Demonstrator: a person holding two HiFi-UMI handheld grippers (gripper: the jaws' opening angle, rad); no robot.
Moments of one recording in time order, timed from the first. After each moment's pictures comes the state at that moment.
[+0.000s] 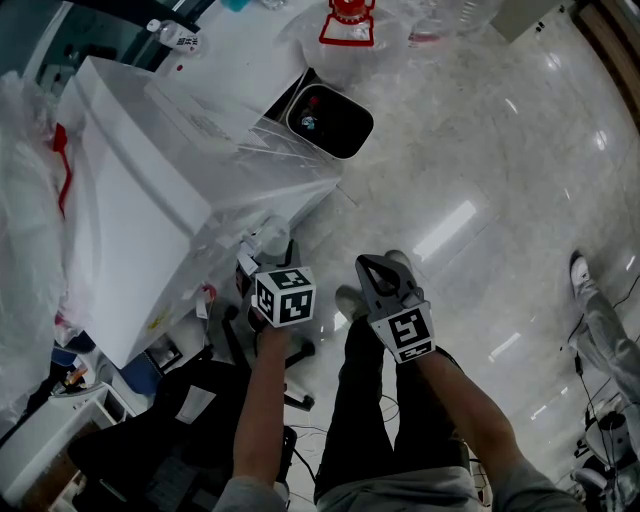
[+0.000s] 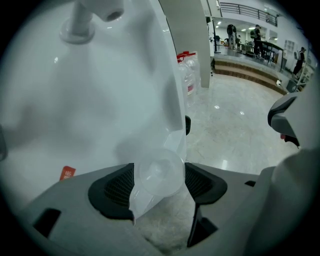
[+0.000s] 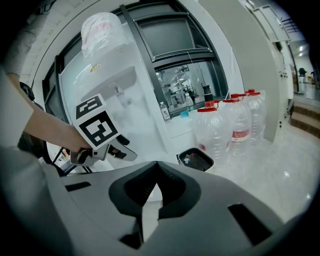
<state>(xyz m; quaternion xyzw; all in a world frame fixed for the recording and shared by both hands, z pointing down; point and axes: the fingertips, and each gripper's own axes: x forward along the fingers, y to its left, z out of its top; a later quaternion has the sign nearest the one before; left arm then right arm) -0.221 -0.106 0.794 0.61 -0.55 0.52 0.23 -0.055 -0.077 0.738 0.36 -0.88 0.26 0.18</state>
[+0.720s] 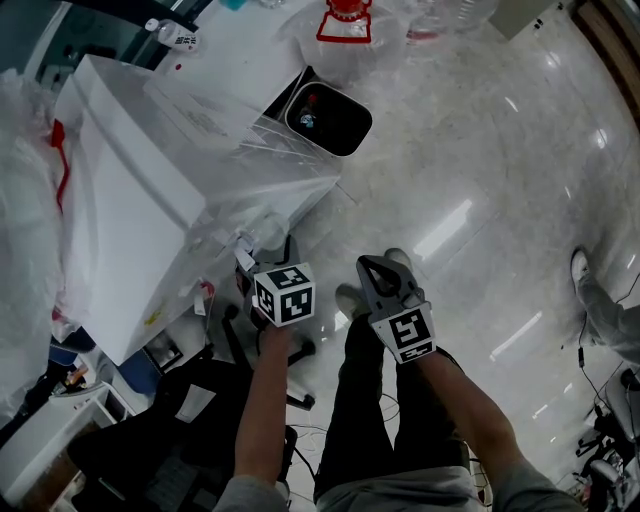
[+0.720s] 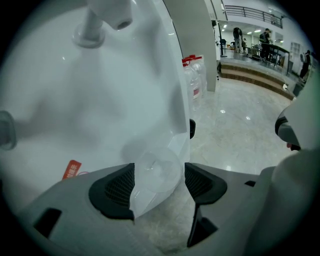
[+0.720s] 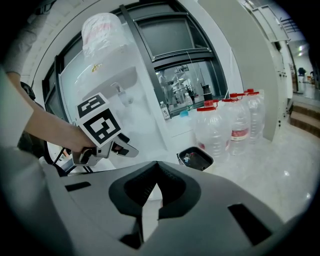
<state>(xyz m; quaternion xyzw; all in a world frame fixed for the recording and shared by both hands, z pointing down) -0.222 -0.107 0.789 0.60 -0.58 0.50 0.23 -0.050 -0.068 0.740 0.36 -0.87 0.26 0.18</state>
